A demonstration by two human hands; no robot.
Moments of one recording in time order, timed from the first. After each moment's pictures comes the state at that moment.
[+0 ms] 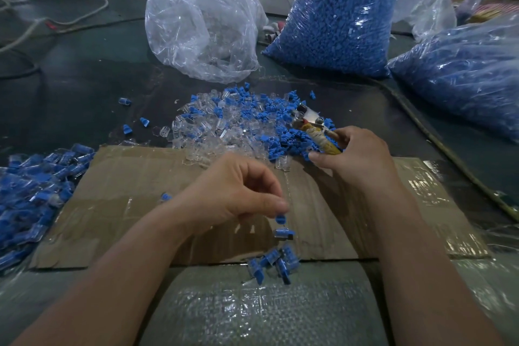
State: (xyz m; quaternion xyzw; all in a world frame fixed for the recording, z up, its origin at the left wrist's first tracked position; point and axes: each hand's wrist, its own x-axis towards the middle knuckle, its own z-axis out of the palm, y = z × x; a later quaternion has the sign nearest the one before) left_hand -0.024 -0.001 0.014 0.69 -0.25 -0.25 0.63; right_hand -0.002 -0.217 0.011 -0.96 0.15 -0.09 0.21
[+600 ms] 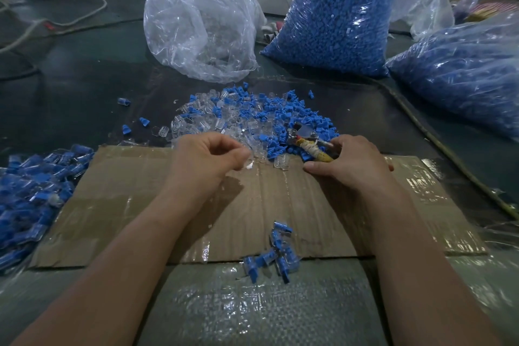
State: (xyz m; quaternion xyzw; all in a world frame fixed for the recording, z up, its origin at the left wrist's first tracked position) left_hand -0.010 0.002 0.007 0.79 -0.05 0.01 0.61; right_hand 0.004 -0.221 0.005 -0.98 0.16 0.00 0.15
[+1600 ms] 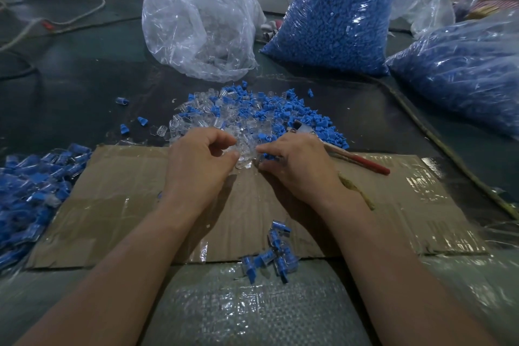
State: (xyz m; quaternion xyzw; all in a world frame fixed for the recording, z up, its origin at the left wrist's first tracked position) left_hand -0.006 0.000 -0.001 0.88 -0.05 0.14 0.45; right_hand 0.002 -0.162 -0.003 -0.98 -0.15 -0.11 0.12
